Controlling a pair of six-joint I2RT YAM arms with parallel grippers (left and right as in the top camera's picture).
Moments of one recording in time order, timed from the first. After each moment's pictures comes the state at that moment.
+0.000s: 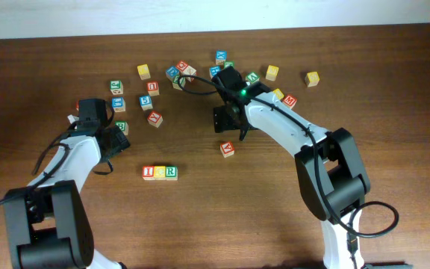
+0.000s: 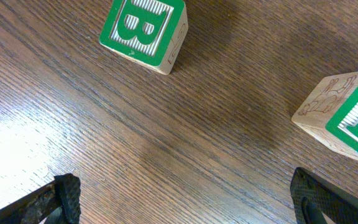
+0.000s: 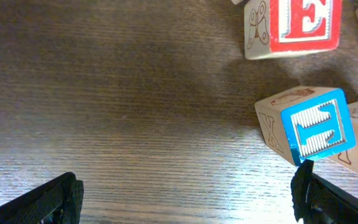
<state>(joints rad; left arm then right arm) 0.10 1.76 1.01 -0.50 -0.27 -0.43 0.49 2.15 1.63 -0.81 0.15 0.45</state>
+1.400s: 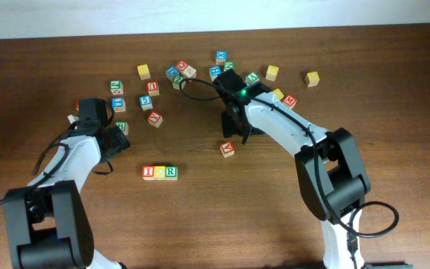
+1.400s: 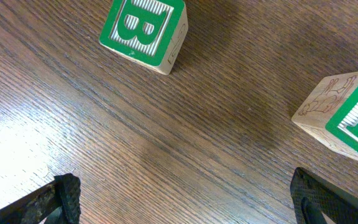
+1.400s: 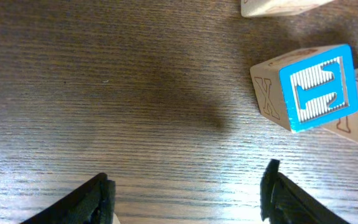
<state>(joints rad) 0.10 1.76 1.01 -0.50 -0.27 -0.43 0.49 2.15 1.63 -0.88 0.14 0.44</state>
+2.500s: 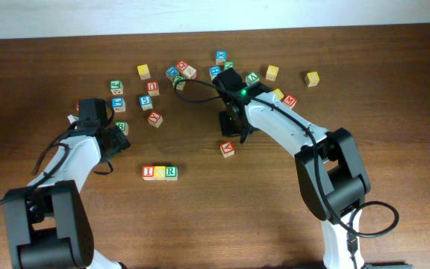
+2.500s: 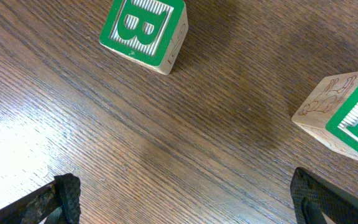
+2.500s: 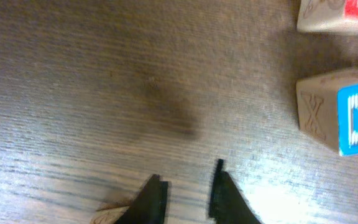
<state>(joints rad) 0.10 1.76 1.01 -0.50 -0.27 -0.43 0.49 2.15 1.63 -0.86 0.05 0.35</state>
